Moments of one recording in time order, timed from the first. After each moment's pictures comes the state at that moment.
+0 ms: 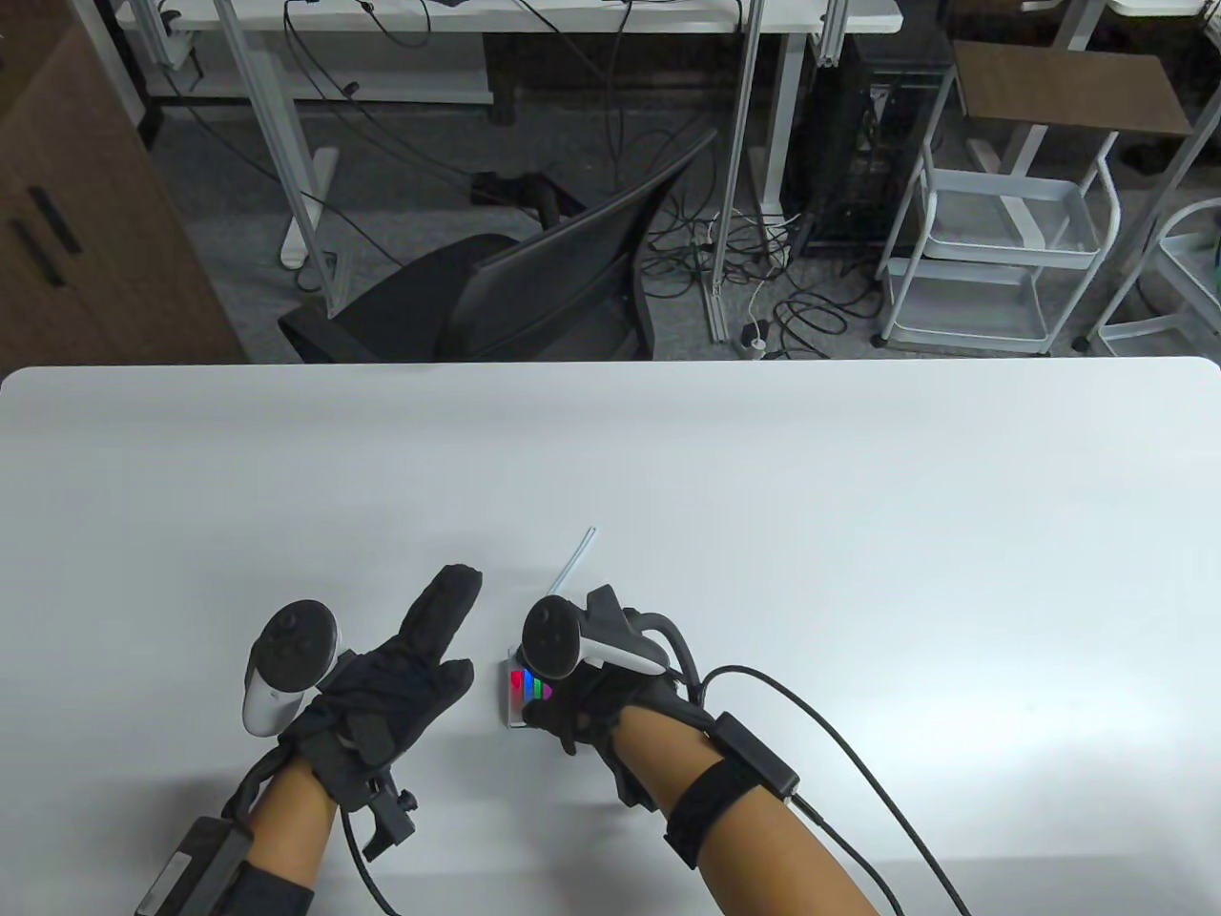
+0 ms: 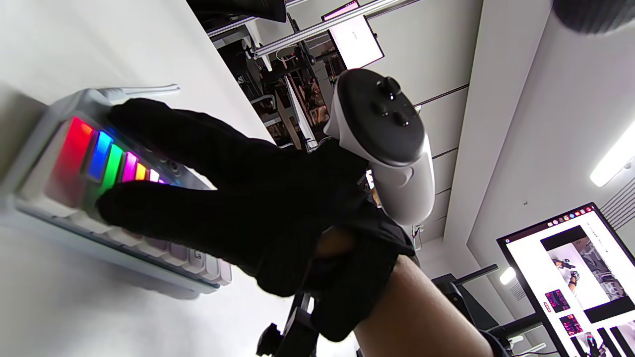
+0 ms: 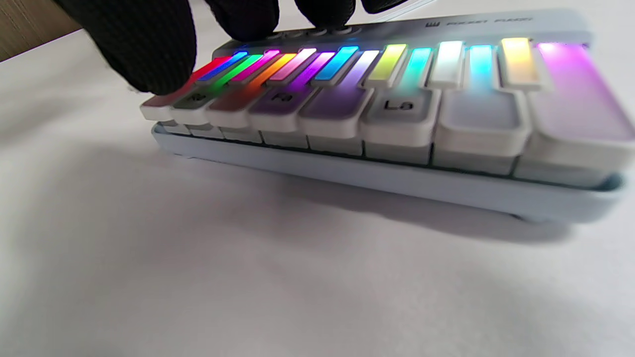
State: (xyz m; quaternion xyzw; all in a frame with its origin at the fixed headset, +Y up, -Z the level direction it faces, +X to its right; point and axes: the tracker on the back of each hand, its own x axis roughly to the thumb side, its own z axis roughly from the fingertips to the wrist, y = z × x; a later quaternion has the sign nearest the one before) left_hand -0.235 -0.685 -0.291 -0.13 -0.30 0.55 0.77; right_hand -0.035 -0.733 -0.332 0.23 0.24 0.94 0.08
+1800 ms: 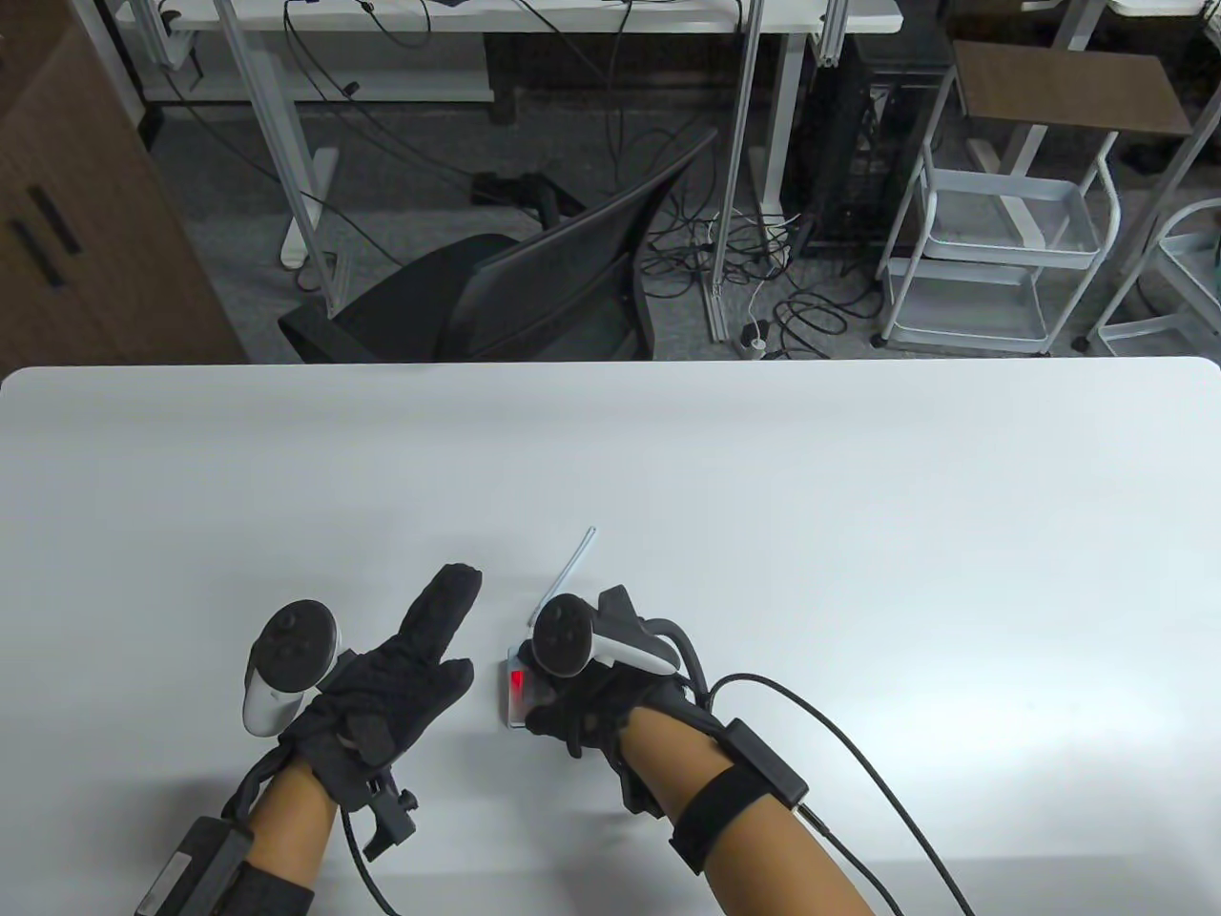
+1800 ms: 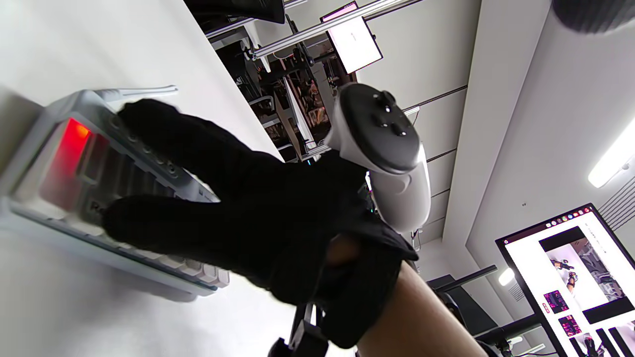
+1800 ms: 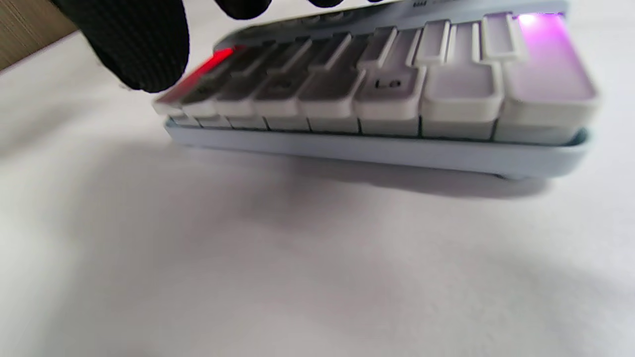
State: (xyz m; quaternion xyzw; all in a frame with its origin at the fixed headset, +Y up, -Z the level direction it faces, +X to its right) left_hand -0.235 -0.684 -0.291 -0.13 -0.30 0.56 0.77; right_hand -0.020 -0.727 -0.329 0.22 0.27 0.93 0.12
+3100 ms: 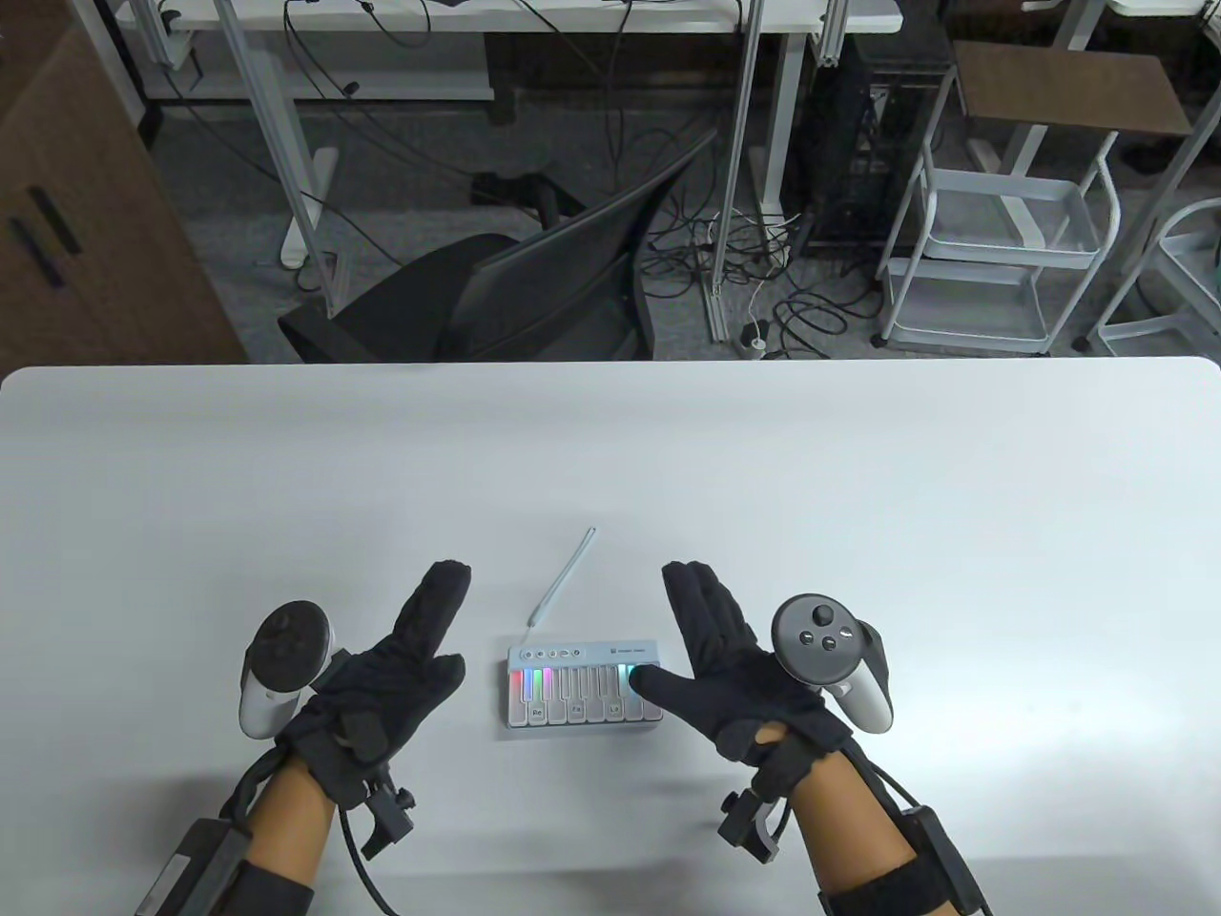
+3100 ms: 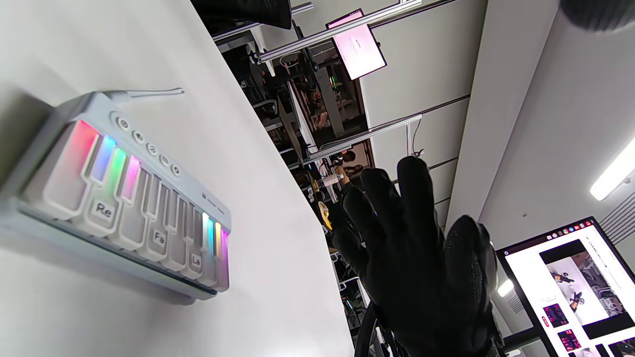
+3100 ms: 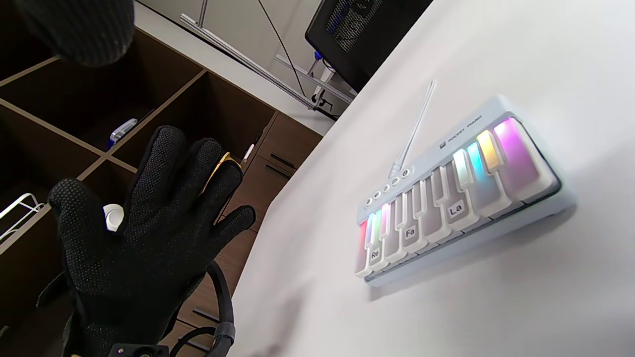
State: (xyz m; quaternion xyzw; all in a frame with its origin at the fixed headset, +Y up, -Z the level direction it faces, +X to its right) left_hand -0.238 -0.685 -0.290 -0.13 -0.29 0.57 0.76; right_hand 0.118 -0.677 -0.290 0.21 0.17 0.82 0.50
